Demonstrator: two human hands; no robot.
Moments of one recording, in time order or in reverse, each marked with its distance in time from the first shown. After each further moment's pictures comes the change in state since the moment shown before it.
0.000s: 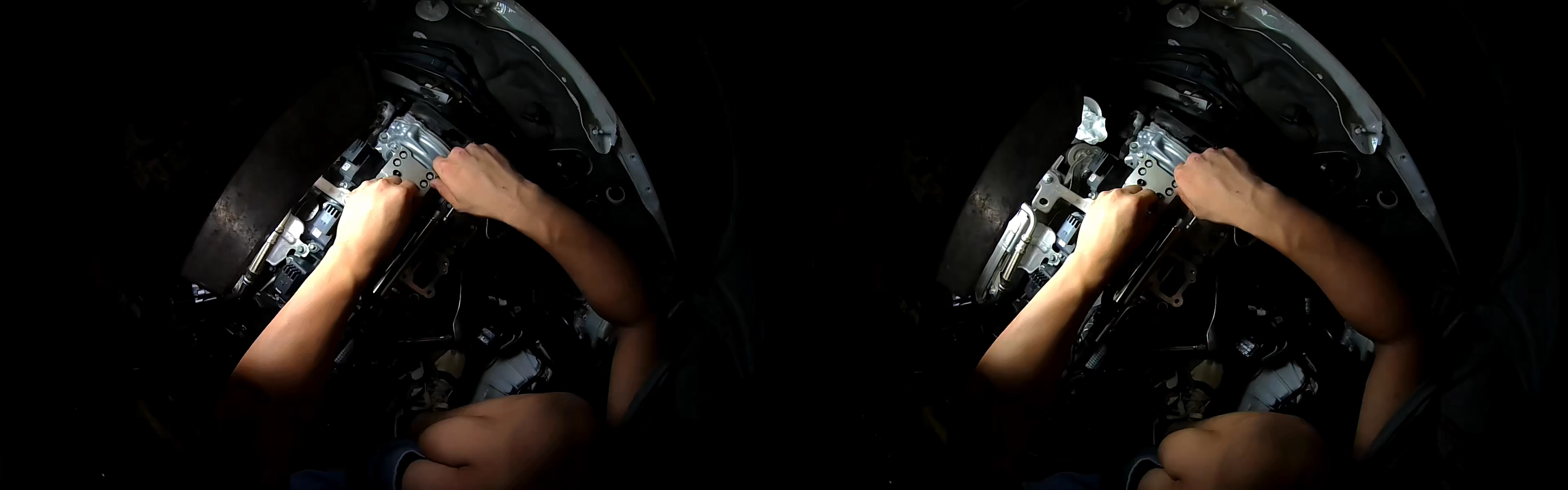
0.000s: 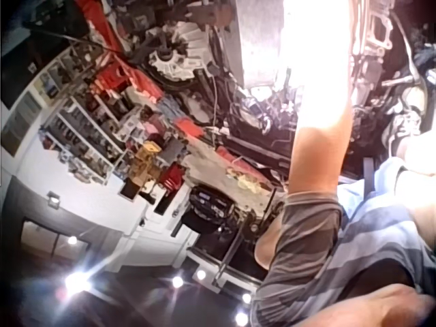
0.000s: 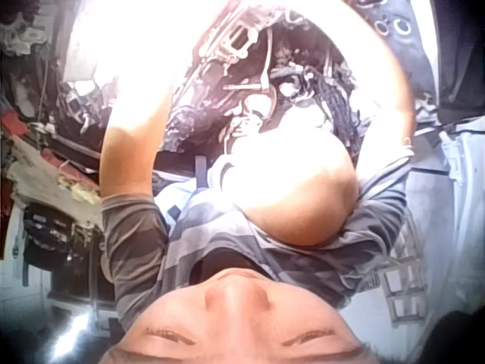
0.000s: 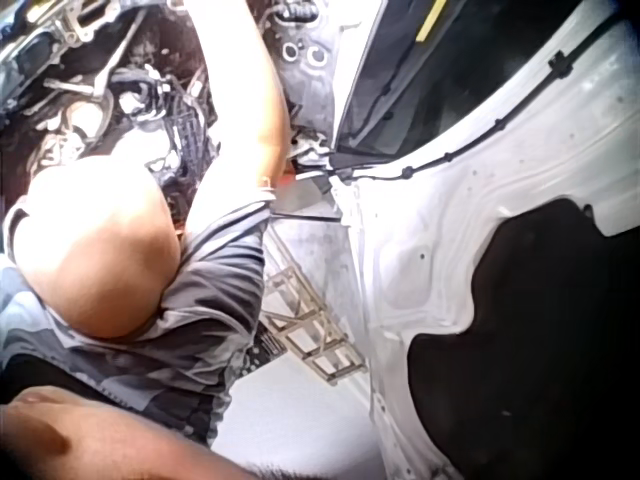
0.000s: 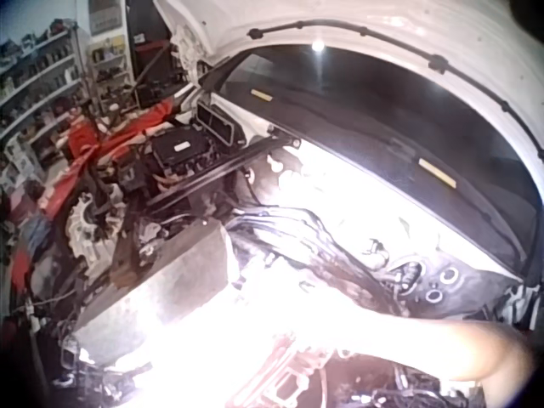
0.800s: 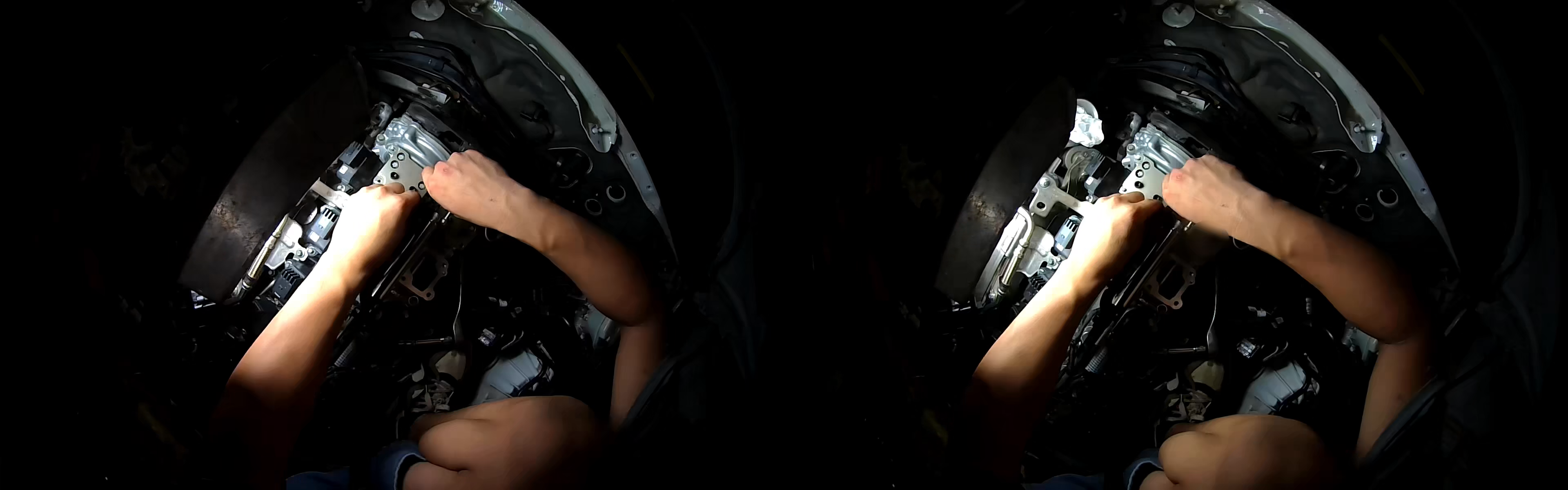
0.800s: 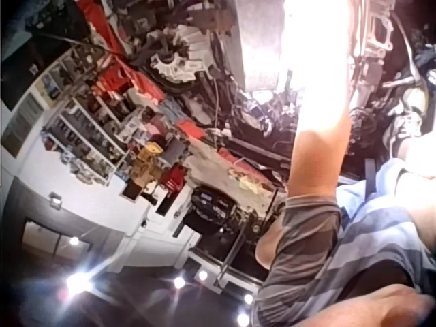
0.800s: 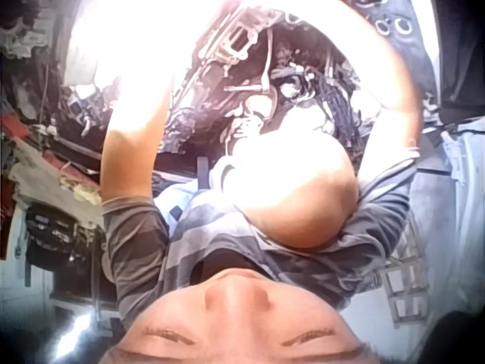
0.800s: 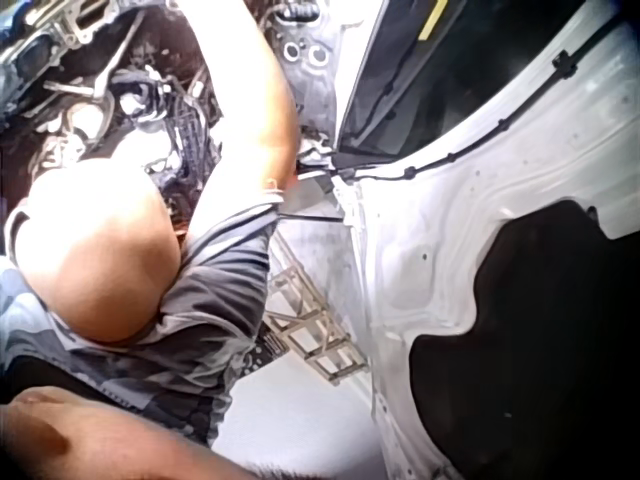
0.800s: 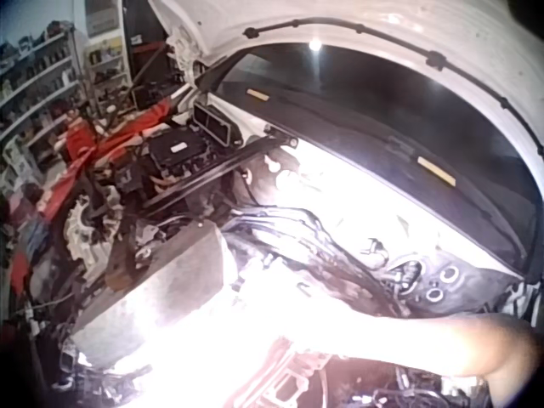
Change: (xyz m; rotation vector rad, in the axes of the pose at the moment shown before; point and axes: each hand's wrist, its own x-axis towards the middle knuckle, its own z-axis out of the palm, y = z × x) left_hand -0.007 -0.001 -0.002 0.045 0.027 0.067; right_hand 0.009 -0.017 -0.019 -0.050 -0.162 -0.083
